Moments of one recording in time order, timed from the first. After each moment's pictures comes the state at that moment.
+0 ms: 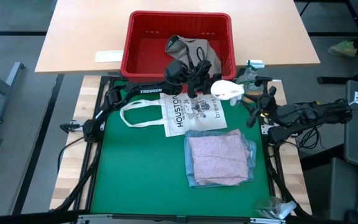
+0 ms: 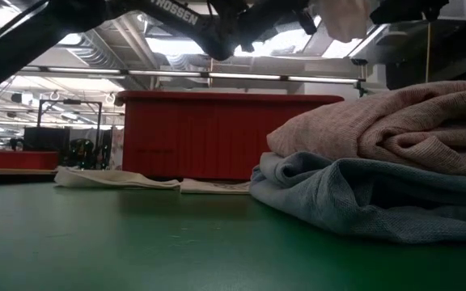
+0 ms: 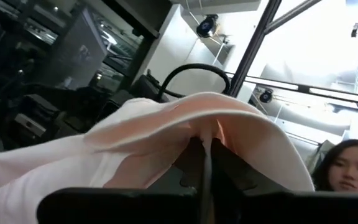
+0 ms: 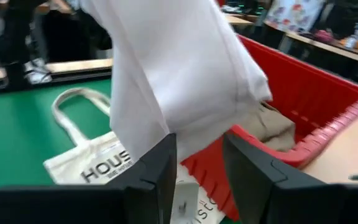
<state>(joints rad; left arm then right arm) 0.37 2.26 1.94 1.03 0.87 -1.04 0.27 0.62 0.84 -0.59 0.89 0.12</state>
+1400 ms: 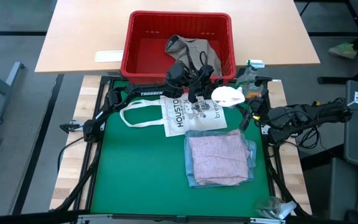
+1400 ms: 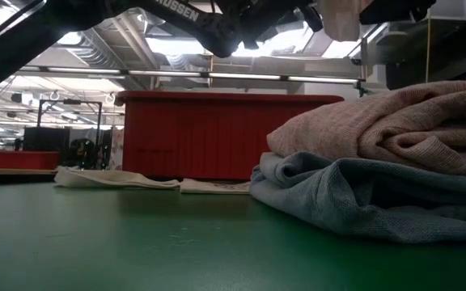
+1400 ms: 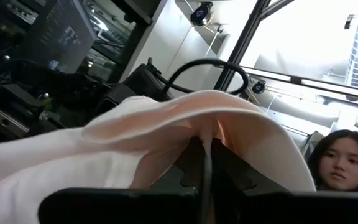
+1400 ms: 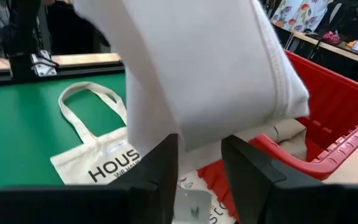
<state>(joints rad) 0.33 2.26 1.94 1.00 0.90 -1.03 0.27 0.72 0.84 -0.51 0.87 0.10</state>
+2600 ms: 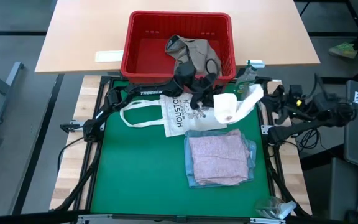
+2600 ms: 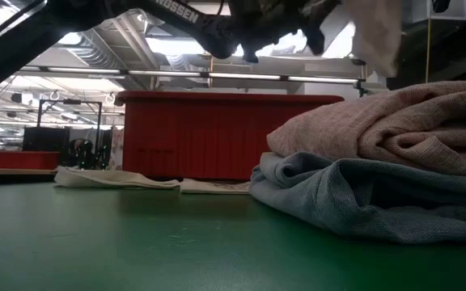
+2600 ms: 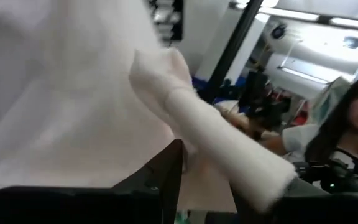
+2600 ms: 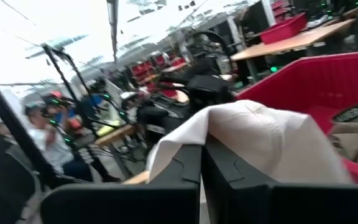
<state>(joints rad) 0.34 2.26 1.94 0.65 1.06 -0.70 0.27 0.37 0.84 -0.35 0.57 0.36</state>
